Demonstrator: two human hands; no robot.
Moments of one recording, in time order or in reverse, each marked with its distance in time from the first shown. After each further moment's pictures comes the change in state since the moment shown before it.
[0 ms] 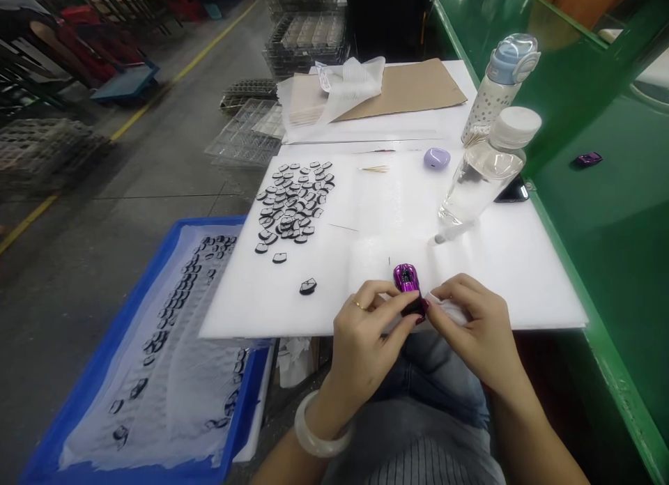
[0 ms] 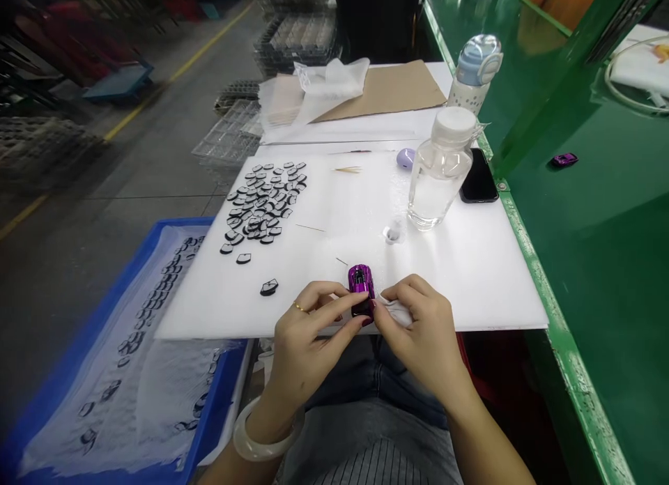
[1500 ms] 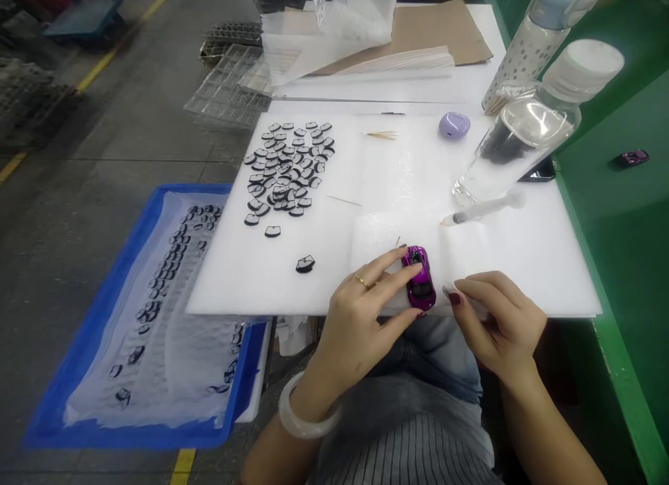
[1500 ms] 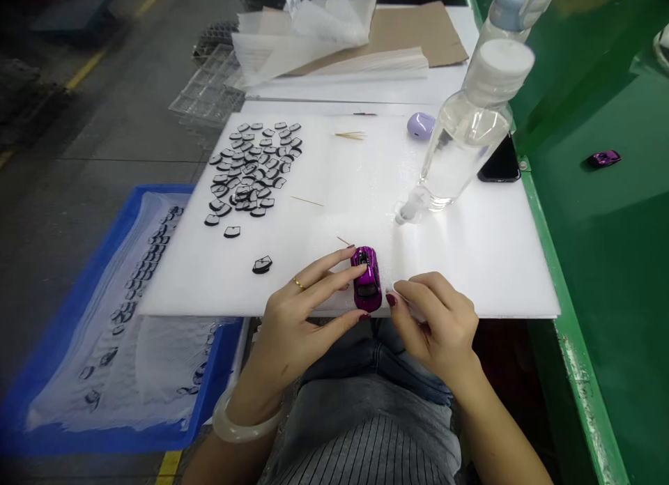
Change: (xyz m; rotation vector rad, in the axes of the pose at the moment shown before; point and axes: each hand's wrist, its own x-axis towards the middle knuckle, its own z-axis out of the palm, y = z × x) left_hand 0.001 -0.012 -0.012 -0.033 -0.153 0.003; right_hand -0.009 0.019 0.001 -0.203 0.150 -0.435
